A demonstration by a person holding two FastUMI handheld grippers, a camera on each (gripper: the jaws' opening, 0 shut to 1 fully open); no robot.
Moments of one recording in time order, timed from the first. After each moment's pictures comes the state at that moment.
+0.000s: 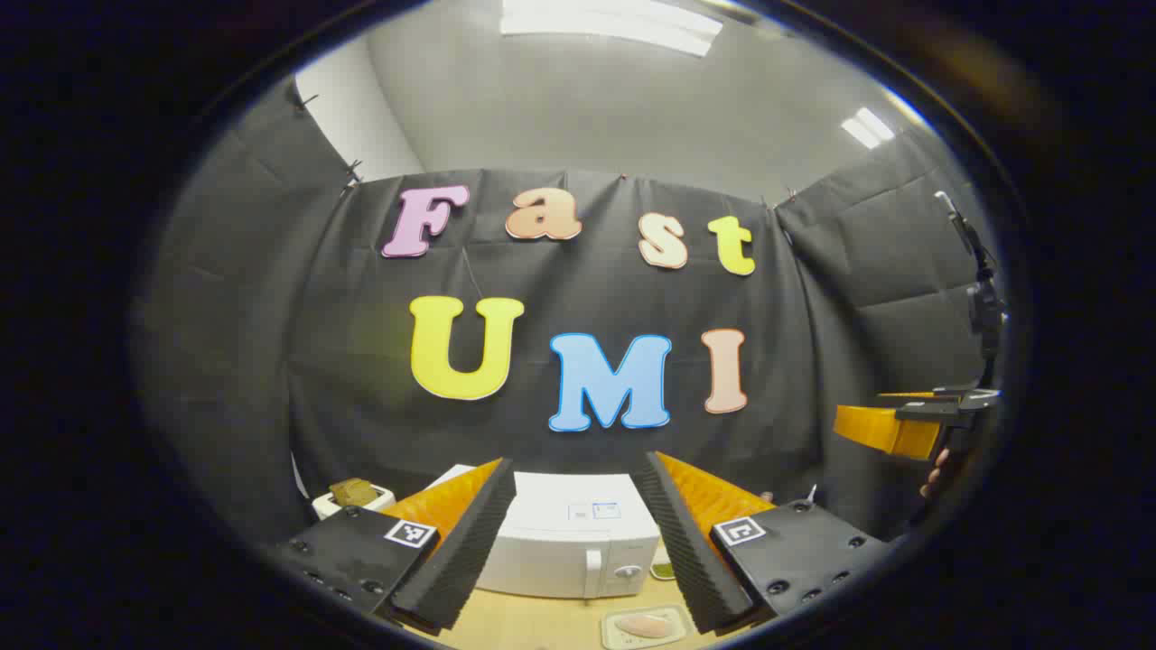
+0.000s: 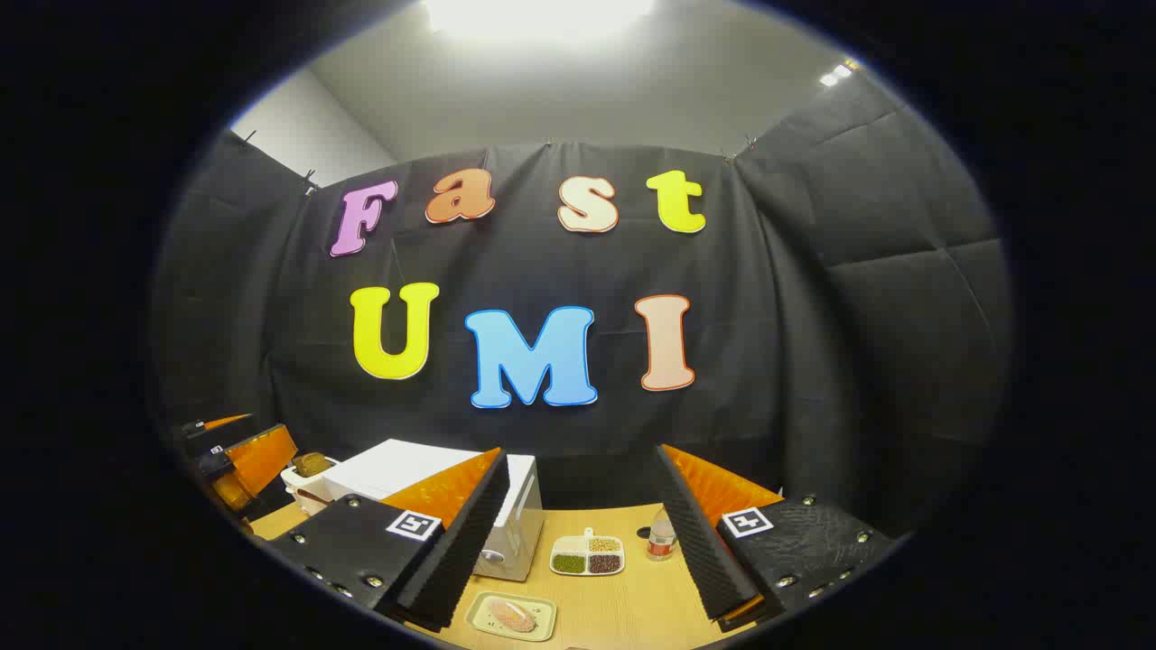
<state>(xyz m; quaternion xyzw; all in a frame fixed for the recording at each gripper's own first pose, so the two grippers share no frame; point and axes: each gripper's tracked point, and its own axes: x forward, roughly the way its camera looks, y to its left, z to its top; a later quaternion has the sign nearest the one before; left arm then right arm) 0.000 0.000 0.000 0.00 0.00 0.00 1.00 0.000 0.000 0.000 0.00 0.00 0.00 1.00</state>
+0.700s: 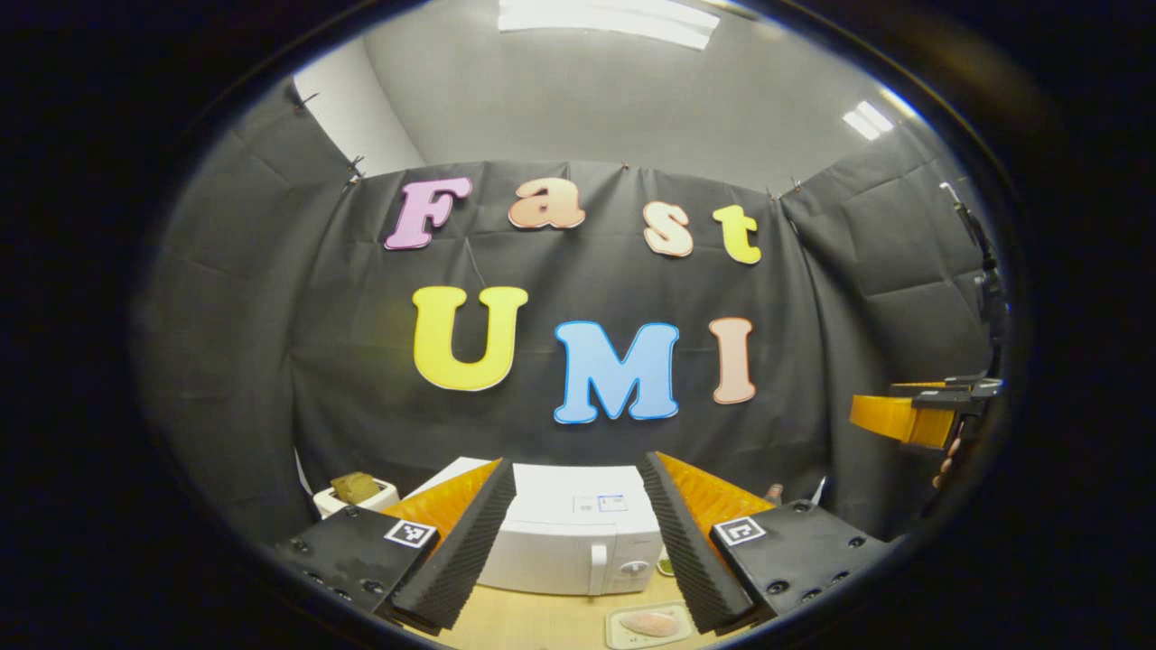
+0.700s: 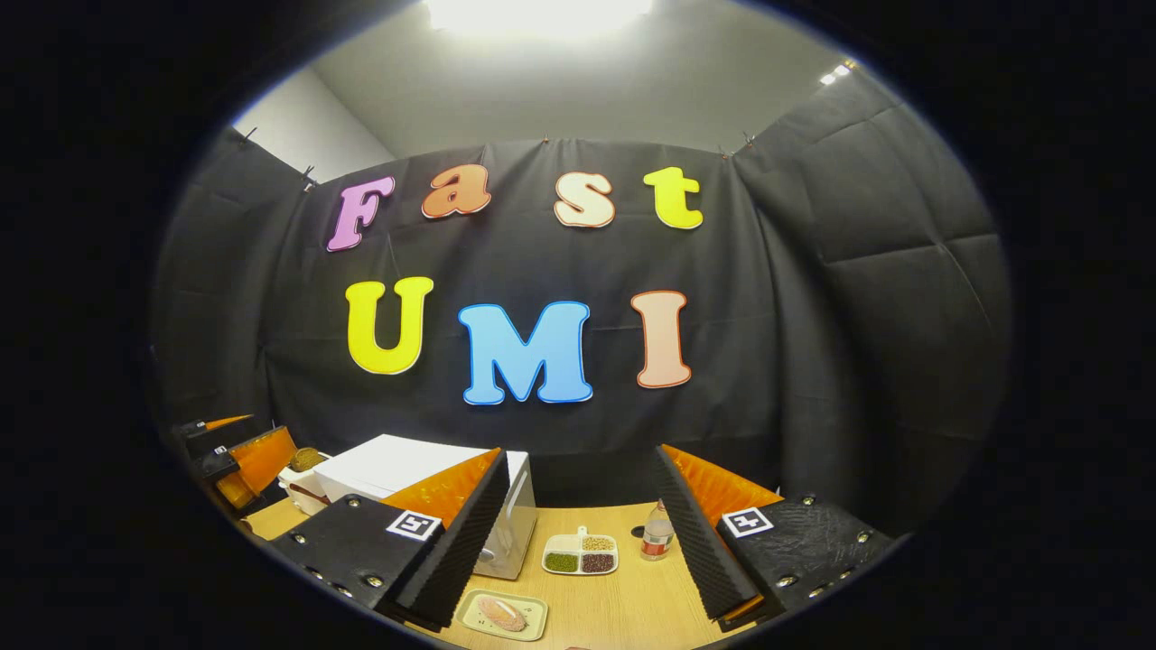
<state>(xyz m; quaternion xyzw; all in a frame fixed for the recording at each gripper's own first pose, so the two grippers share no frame) 0.010 0.002 -0.026 0.01 0.01 0.01 1.00 0.009 -0.013 -0.007 -0.01 0.00 -0.01 1.00</state>
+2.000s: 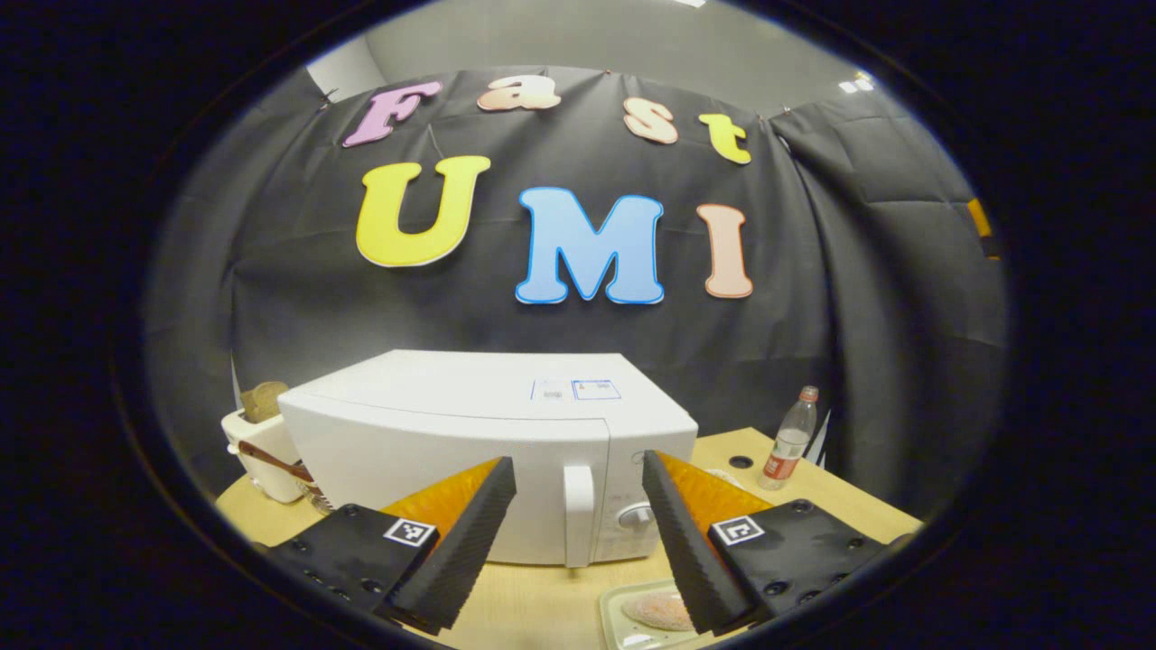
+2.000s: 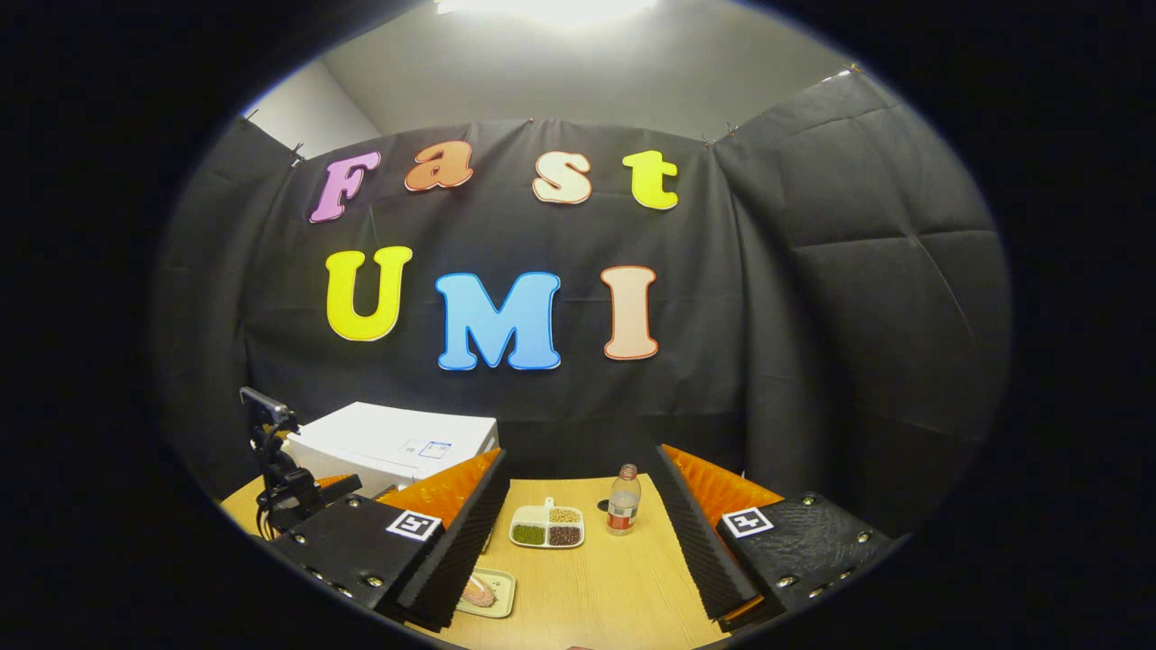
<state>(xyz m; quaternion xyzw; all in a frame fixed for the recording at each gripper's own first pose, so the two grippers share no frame) 0.126 -0.026 -0.278 0.00 0.14 -0.03 0.99 -0.027 -0.042 -0.050 -0.02 0.04 -0.05 1.00</state>
